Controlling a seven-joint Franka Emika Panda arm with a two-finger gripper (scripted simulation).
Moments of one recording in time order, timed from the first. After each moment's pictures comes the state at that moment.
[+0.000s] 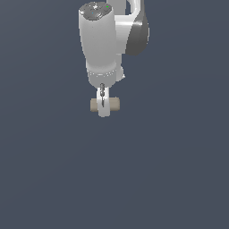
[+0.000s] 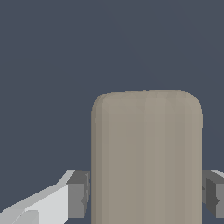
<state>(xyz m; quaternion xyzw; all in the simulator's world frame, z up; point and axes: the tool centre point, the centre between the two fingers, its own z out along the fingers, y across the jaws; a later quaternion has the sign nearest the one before) -0.021 -0.038 0.267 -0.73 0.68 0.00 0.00</state>
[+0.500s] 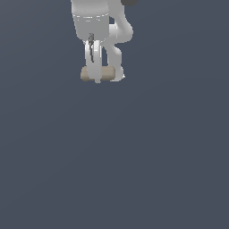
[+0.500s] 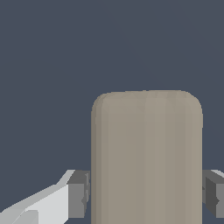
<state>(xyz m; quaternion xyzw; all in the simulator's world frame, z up) -0.064 -0.057 0.379 -0.73 0.68 0.00 0.00</state>
